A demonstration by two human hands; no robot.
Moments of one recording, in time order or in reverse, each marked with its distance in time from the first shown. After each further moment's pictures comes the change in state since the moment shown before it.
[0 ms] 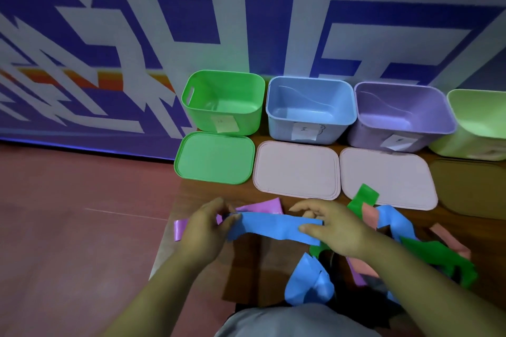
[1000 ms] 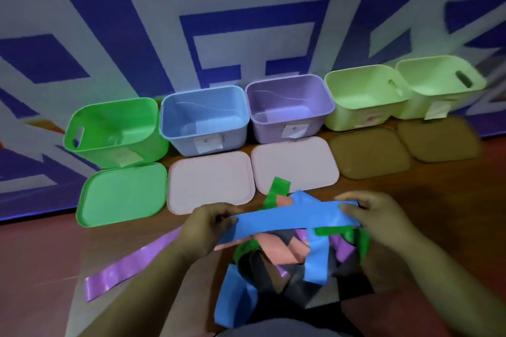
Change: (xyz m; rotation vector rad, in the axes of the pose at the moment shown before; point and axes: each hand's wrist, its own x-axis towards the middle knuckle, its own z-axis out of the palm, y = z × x) left_hand 0.050 0.098 0.140 0.058 -0.507 0.218; right_hand -0.136 0.153 -0.140 0.208 0.628 0.187
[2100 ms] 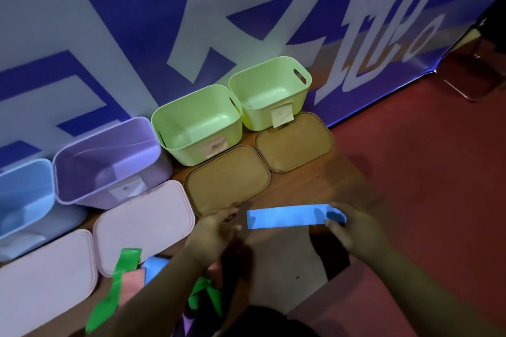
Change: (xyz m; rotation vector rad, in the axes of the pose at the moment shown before) left_hand 0.198 0.203 0.286 0.229 -0.236 0.121; right_hand -0.009 0.207 -0.272 -0.382 0.275 0.312
